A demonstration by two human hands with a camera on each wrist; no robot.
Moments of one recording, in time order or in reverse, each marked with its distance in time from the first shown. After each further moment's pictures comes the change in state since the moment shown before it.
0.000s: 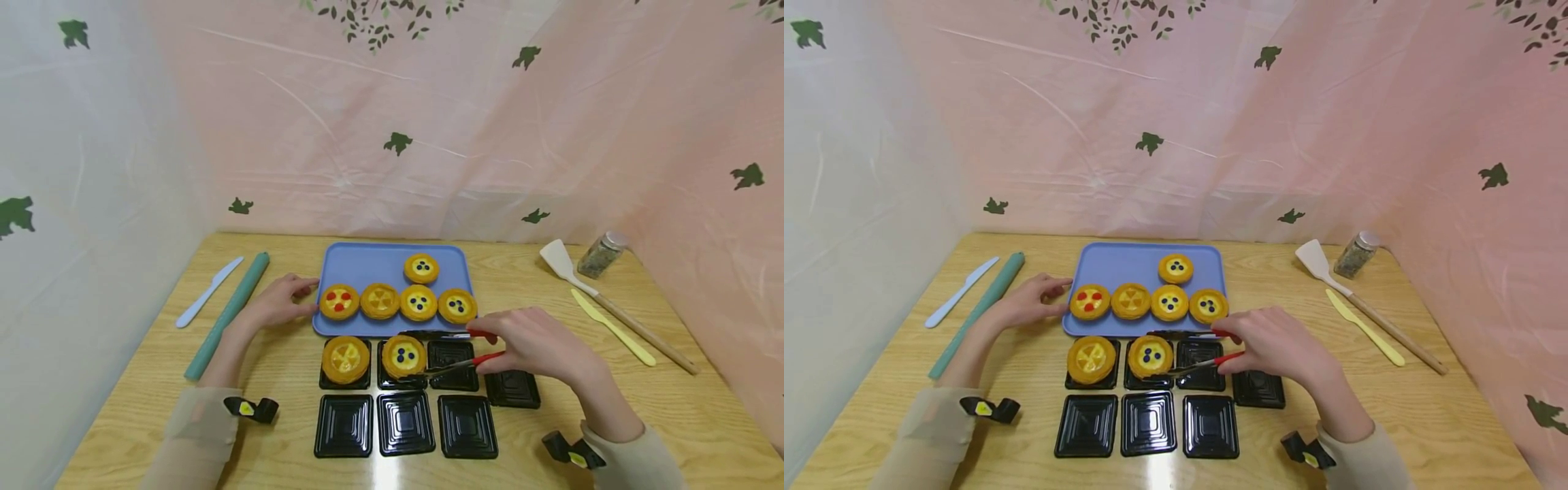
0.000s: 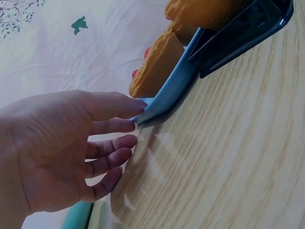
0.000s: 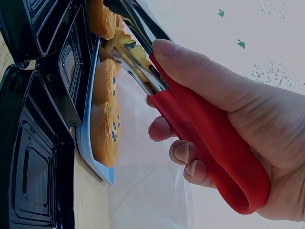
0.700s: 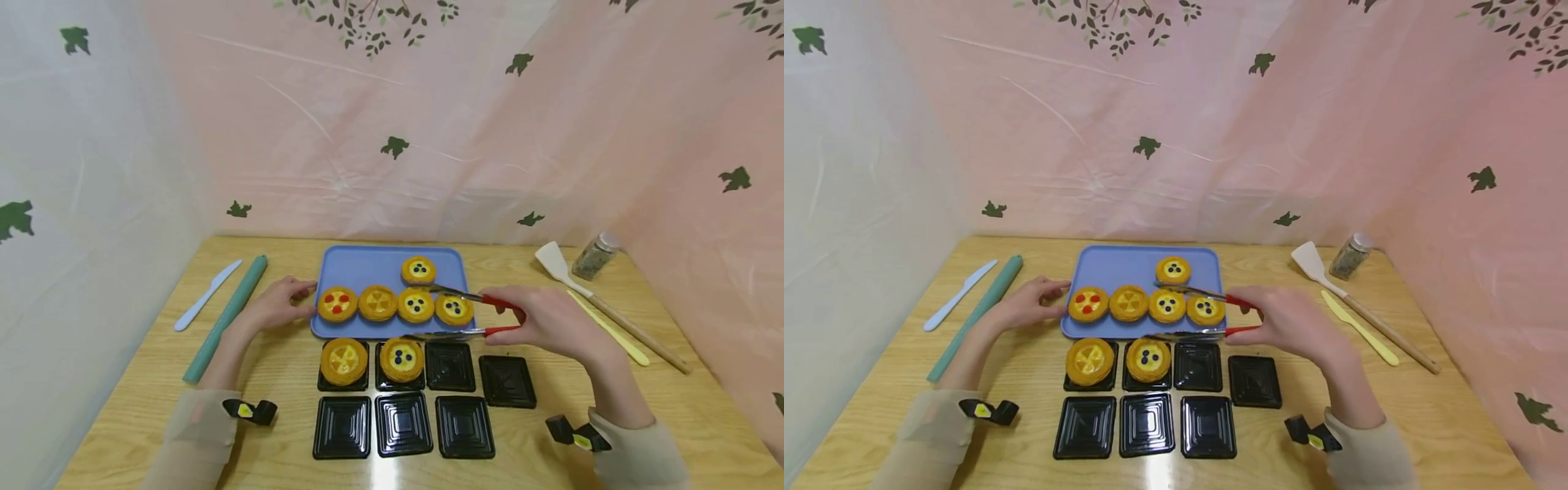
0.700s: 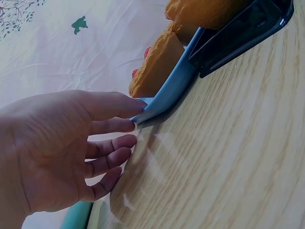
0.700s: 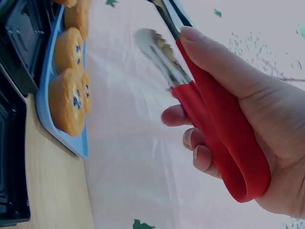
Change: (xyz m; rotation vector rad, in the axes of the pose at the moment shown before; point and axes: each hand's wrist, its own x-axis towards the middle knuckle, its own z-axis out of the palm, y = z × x) left_hand -0.001 0.001 0.000 -0.011 0.005 0.022; right_hand -0.008 0.021 -0.025 -0.004 0.215 0.069
